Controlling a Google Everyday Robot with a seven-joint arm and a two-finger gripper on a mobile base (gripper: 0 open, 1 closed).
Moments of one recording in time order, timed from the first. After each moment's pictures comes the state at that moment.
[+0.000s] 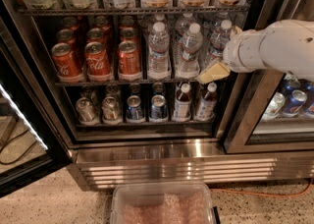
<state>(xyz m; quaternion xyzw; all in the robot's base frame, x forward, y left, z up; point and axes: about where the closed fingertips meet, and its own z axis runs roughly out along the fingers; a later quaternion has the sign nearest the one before) 0.656 -0.195 0.879 -0.43 0.77 -0.10 0.45</state>
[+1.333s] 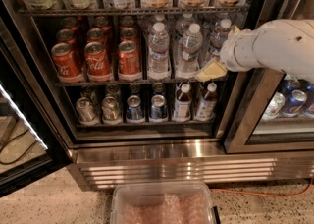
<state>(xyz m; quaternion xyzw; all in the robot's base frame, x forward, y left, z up) 0.664 -0.193 0.873 -0.43 0.78 -0.10 0.44</state>
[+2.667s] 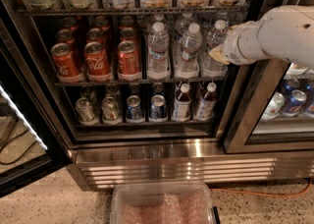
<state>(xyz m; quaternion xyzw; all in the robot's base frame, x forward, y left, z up) 0.665 -0.193 0.892 -0.43 0.78 -0.10 0.44</state>
